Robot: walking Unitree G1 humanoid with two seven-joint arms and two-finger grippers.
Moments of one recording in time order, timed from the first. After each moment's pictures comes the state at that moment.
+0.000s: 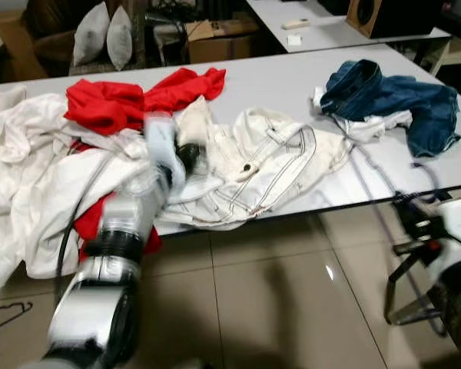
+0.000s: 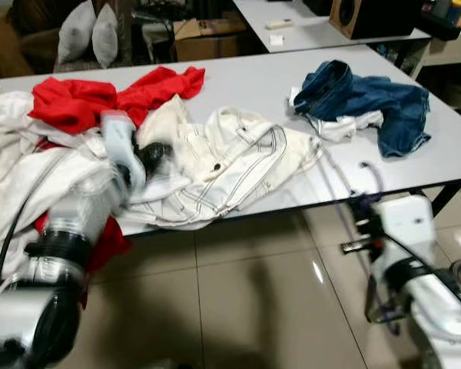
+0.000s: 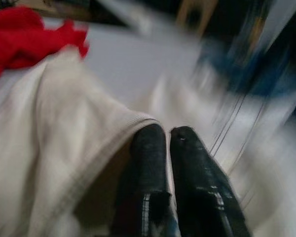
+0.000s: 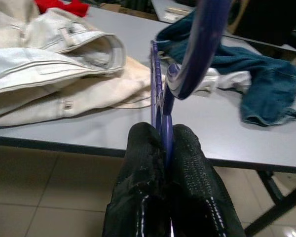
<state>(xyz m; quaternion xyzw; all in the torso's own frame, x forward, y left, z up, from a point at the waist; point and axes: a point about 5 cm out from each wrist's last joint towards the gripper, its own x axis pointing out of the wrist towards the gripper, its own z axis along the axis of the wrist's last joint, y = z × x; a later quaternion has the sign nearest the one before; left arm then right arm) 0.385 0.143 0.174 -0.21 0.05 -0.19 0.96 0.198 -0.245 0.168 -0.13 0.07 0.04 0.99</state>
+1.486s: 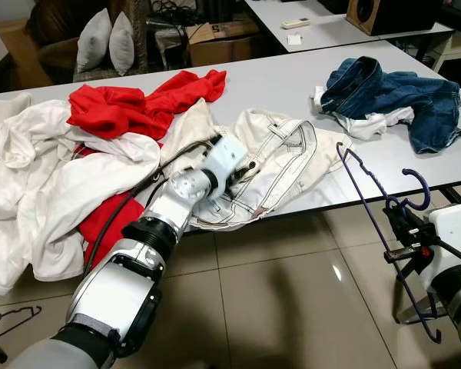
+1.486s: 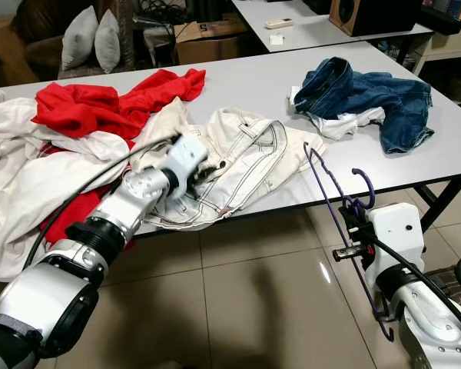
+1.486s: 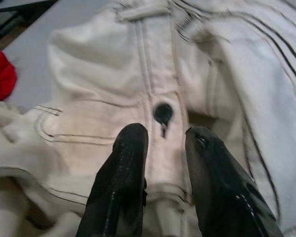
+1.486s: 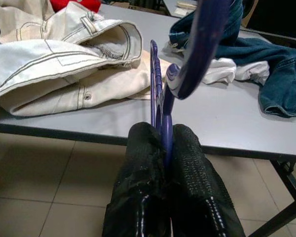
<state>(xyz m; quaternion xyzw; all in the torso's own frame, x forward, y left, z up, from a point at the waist) 0.375 0.073 0.127 0.24 0.10 -0.33 0.91 0.193 -0.234 0.157 -0.13 0.08 0.06 0.99</state>
